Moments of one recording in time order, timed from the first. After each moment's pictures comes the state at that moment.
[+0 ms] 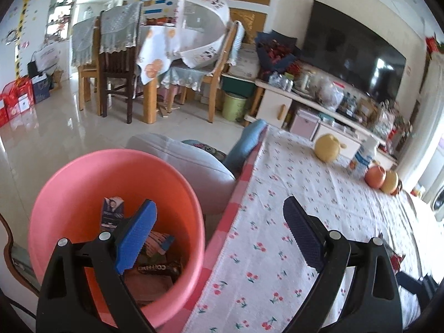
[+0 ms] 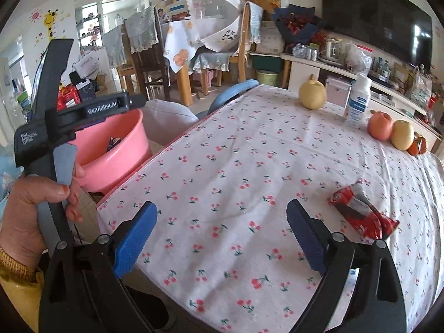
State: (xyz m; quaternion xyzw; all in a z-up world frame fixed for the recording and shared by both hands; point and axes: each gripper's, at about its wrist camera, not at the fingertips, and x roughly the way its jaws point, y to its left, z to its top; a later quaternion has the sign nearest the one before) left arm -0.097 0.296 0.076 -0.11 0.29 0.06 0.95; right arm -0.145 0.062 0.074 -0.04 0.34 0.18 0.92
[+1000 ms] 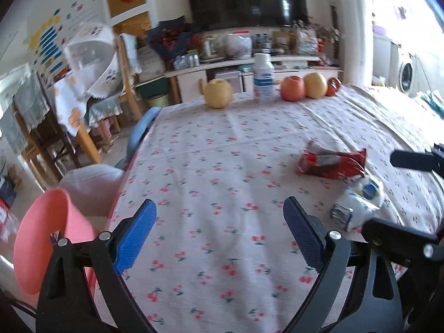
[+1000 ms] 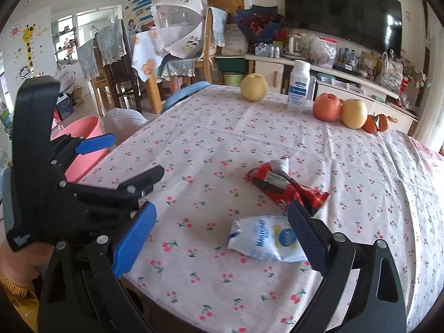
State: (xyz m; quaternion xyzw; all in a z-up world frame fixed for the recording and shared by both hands) left arm -0.136 0.112 0.055 0.12 0.31 -0.10 0.94; right arm -0.167 -0.039 0.077 -0.02 0.34 0.12 0.93
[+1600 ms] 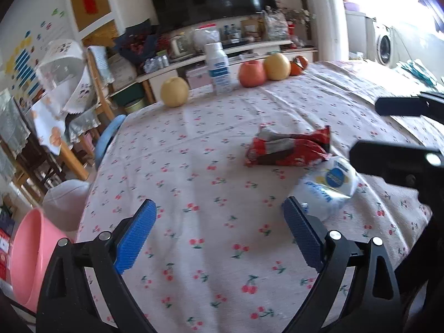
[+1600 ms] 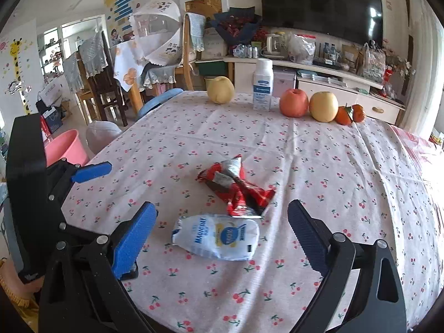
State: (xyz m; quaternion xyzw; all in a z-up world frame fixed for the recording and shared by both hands) left arm -0.146 0.053 0.038 0.18 0.32 -0.15 0.92; right arm -0.166 -0.103 0.077 0.00 0.33 0.08 0.94
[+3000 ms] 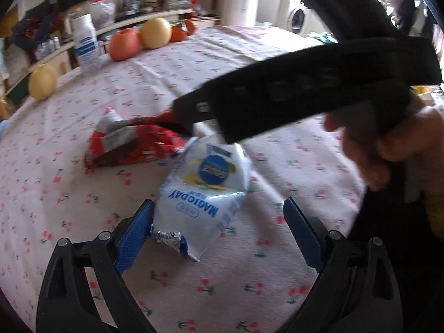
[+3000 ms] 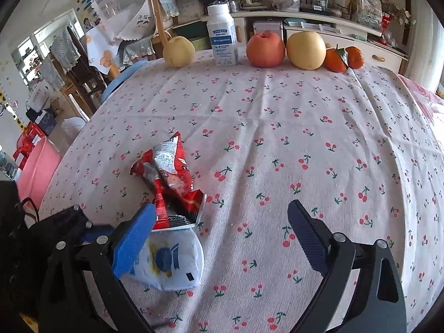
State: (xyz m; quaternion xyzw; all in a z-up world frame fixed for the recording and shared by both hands) left arm -0.136 -0.027 0.005 0.16 0.42 -0.42 0.79; right arm -0.086 -0.171 0.042 0.07 0.45 0.08 0.89
